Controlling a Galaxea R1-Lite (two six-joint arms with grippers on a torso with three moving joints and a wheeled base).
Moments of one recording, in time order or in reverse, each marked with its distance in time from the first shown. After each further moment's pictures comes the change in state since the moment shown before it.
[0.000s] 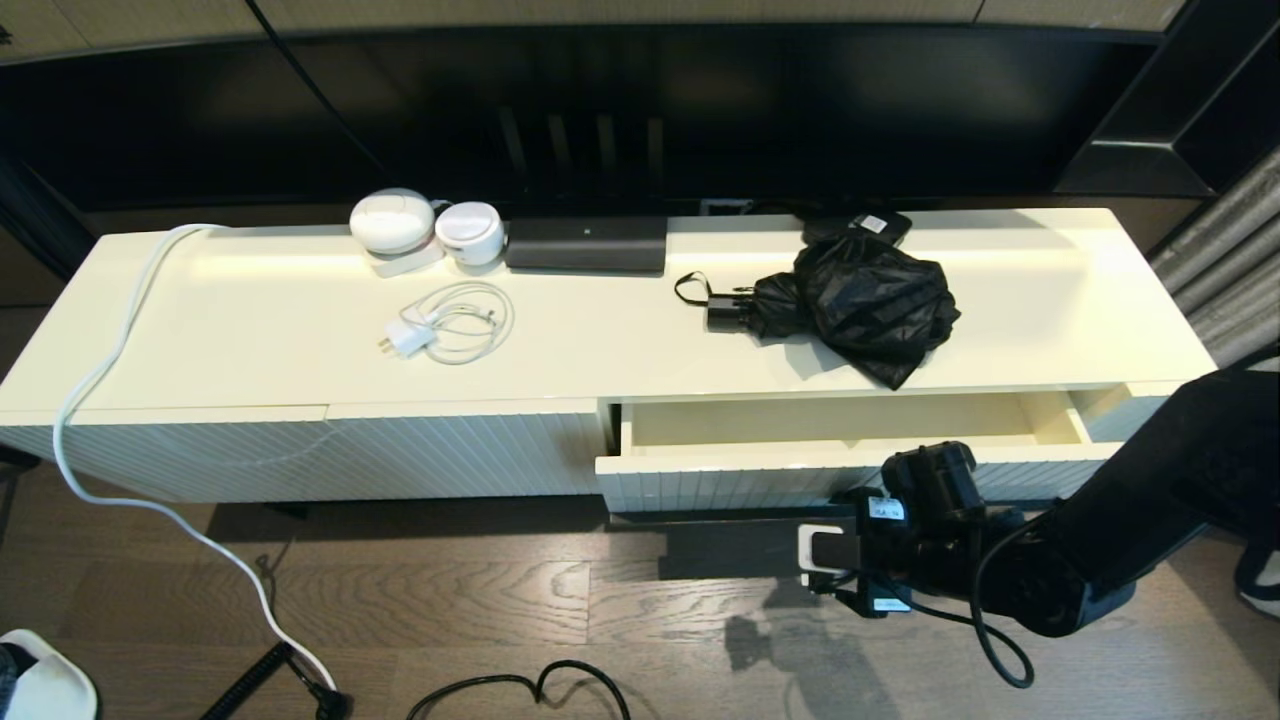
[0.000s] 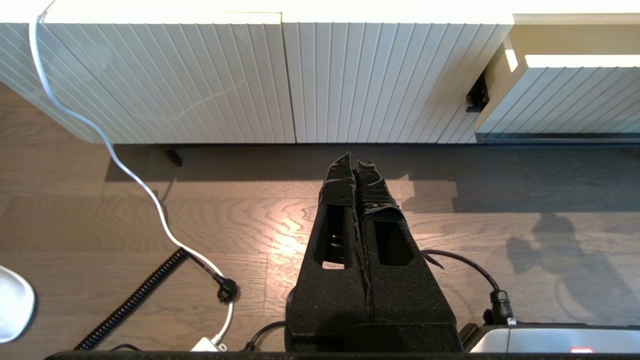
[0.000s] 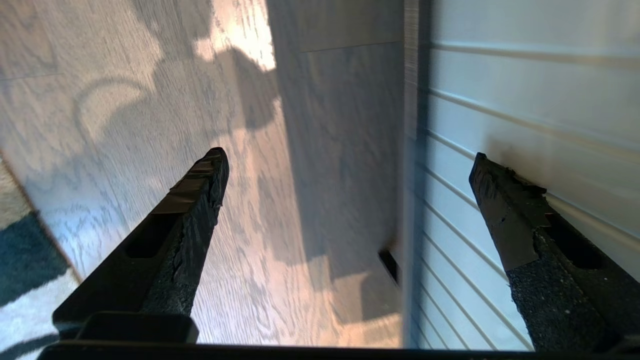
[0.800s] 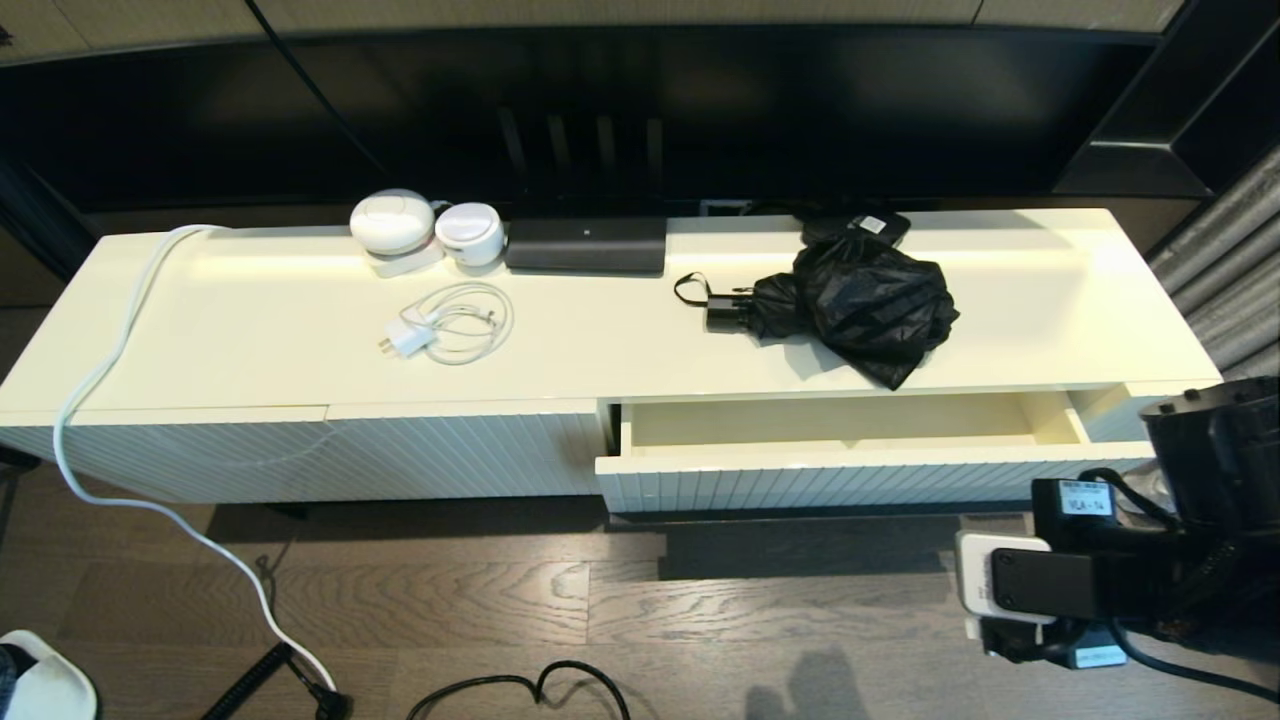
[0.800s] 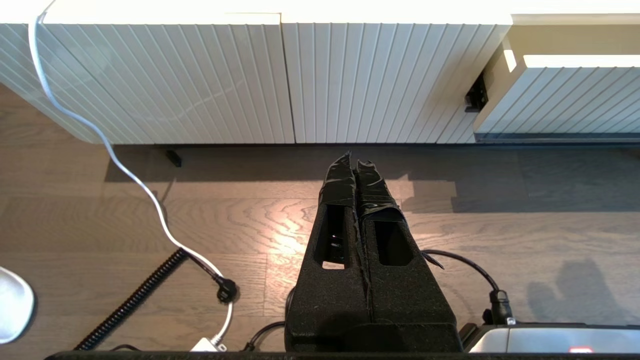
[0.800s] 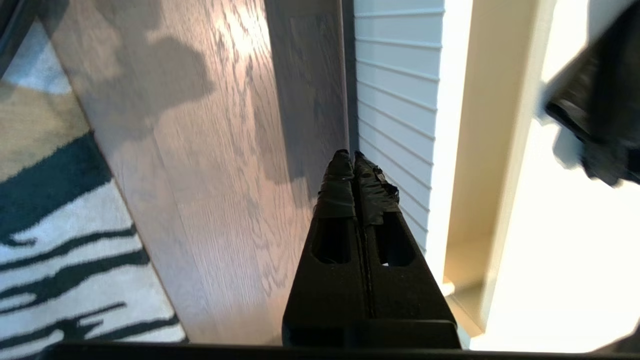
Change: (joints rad) left arm -0.001 0.000 0.000 0.000 0.000 0.000; right arm 0.096 -0.752 0.106 0.590 -0.101 0.037
